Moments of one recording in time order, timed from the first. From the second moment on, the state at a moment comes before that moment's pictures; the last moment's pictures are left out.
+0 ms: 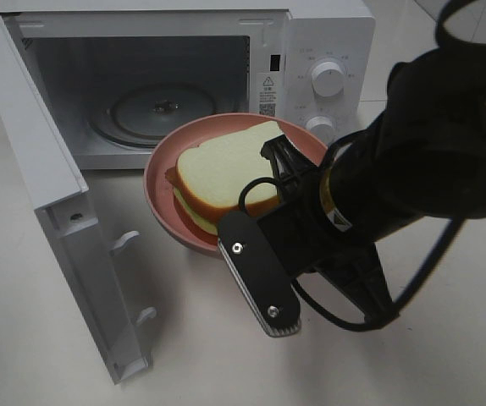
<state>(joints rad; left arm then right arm) 0.01 0.00 -0.49 0.00 1.04 0.08 0.91 1.57 -0.86 -0.52 0.51 -0.81</state>
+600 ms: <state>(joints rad) 0.01 0.00 -0.49 0.02 1.04 0.08 0.83 1.82 -1.12 -0.46 0.41 -1.02</state>
